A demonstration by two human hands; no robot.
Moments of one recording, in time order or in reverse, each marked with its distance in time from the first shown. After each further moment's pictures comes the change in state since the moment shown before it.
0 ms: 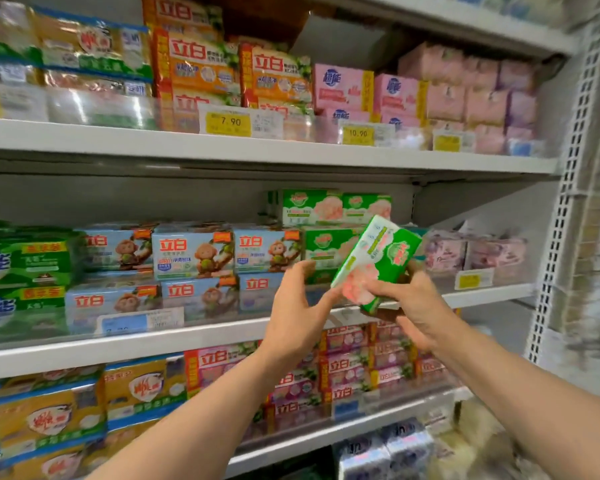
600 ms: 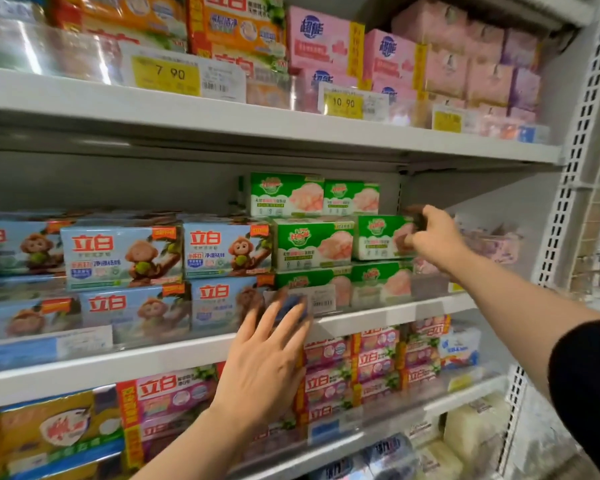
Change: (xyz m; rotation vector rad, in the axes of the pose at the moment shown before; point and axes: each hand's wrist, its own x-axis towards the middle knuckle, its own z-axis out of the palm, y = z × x) left_hand 0.000 -0.082 0.018 1.118 -0.165 0.488; right_hand 0.149 -0.031 -0.072 -0.789 0.207 -0.281
